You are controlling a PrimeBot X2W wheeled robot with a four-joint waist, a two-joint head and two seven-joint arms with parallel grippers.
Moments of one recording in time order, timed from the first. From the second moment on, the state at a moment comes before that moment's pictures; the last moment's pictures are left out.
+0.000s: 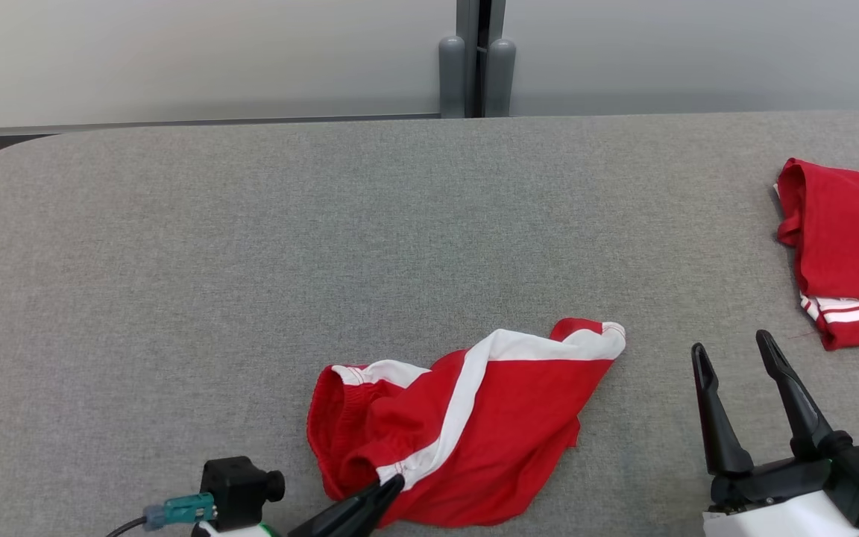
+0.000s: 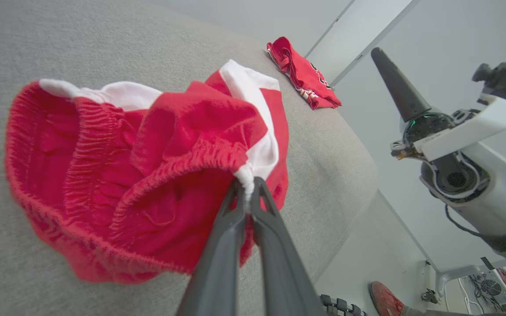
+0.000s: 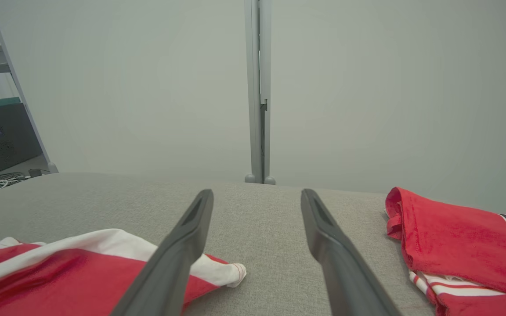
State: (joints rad) left arm -0.21 0.57 -0.98 -0.05 -1.10 -0.11 -0.15; right arm 0.05 -0.14 0.12 -0.01 0.15 0.13 -0.26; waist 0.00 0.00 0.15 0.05
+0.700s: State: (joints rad) left arm -0.19 0.68 -0.94 0.00 -1.01 -0.05 -0.22; right arm -0.19 -0.40 0.48 0.25 0.98 0.13 -0.17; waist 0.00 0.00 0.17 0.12
